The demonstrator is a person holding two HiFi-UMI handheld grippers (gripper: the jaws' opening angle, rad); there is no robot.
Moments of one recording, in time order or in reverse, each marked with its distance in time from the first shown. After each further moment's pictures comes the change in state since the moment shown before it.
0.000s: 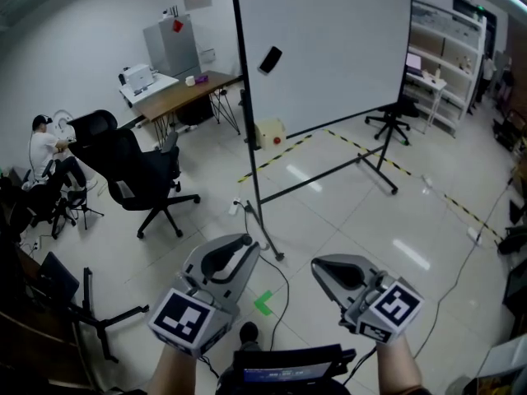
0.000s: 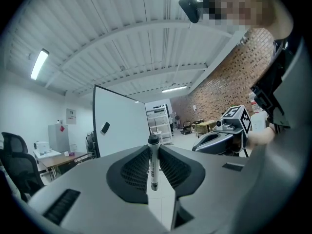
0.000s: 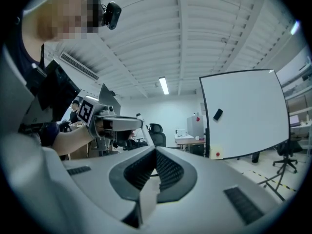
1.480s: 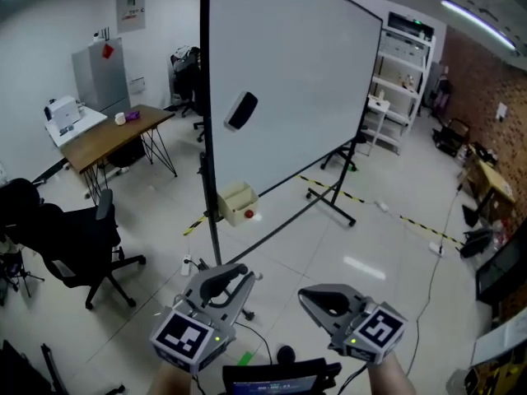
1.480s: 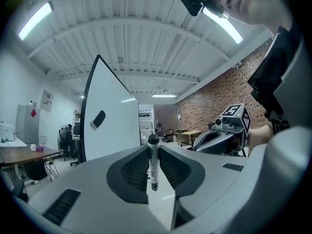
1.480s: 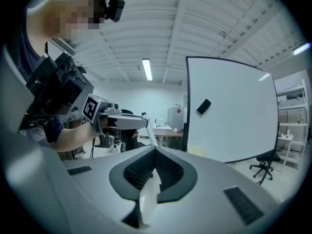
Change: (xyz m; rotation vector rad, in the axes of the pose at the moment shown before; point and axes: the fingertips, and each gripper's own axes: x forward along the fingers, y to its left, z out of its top) left arm 0.201 0.231 -0.057 -0.088 -0.051 -0.293; right arm 0.209 -0.195 -0.001 -0.048 0.133 -0.252
